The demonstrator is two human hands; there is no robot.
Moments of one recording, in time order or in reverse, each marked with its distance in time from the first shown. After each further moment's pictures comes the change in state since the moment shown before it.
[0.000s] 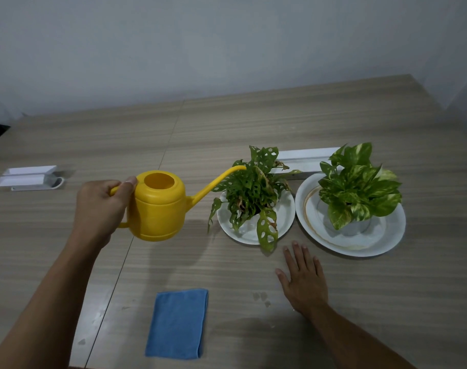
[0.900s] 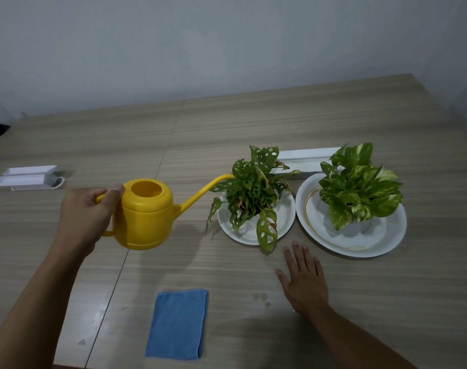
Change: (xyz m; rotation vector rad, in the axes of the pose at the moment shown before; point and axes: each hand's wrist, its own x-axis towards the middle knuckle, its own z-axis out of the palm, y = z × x) left_hand -0.005 -0.013 -0.017 0.038 -0.032 -0.063; right_hand -0.001 0.000 0.000 -0.001 0.005 -0.002
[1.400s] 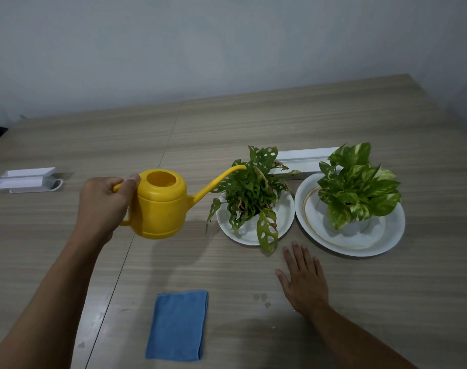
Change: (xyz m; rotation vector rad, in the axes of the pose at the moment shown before) left_hand 0.012 0.019 0.019 -0.039 0.007 0.019; right_hand 0.001 0.003 0.009 0.015 0.060 -0.030
